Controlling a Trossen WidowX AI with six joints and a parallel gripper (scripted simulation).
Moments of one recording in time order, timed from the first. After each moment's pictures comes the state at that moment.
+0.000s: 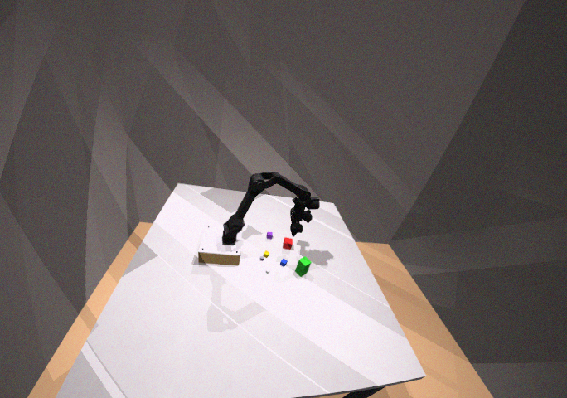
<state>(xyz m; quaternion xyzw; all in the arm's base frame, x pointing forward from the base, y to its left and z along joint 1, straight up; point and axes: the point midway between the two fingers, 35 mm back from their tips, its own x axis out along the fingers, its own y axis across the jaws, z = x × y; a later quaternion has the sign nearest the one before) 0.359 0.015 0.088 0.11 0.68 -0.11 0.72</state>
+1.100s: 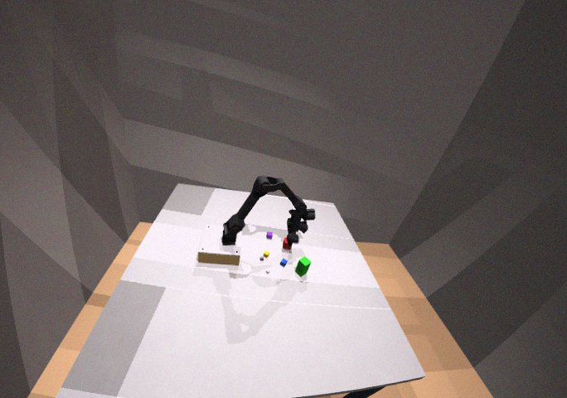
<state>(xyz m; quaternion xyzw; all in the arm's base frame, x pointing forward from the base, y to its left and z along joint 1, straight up) 0.359 0.017 0.013 0.11 0.68 -0.11 0.72</state>
